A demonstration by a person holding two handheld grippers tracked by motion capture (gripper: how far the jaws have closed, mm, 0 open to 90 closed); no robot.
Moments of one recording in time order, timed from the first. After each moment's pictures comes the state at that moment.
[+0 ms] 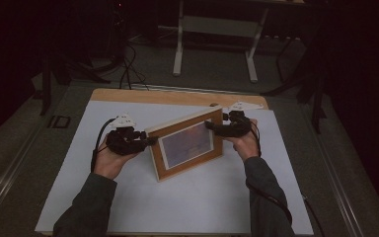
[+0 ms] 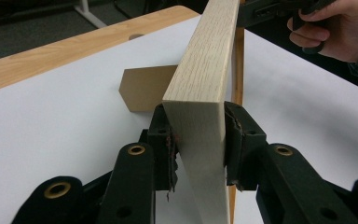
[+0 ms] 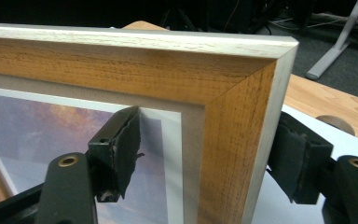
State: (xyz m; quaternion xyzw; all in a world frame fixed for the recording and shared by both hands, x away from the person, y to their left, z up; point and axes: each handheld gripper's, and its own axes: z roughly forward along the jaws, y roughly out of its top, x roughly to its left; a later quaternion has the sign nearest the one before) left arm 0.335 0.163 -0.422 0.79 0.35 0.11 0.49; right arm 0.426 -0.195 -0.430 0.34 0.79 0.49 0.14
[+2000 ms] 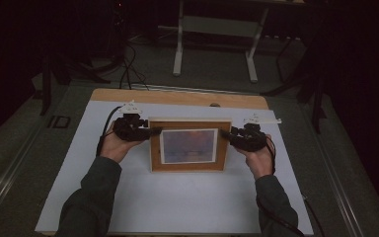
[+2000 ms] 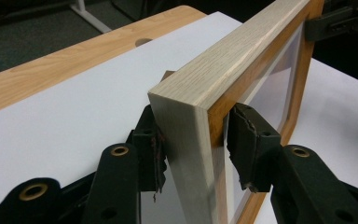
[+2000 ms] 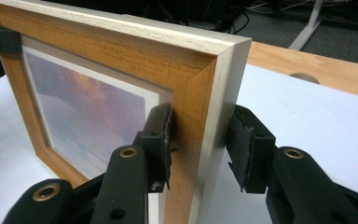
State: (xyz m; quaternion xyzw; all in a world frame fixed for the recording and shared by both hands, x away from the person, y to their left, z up) left arm 0.380 0.158 -0.424 0.80 0.34 0.11 0.48; right arm 0.375 -0.228 -0.427 0.40 0.77 0.47 0.15
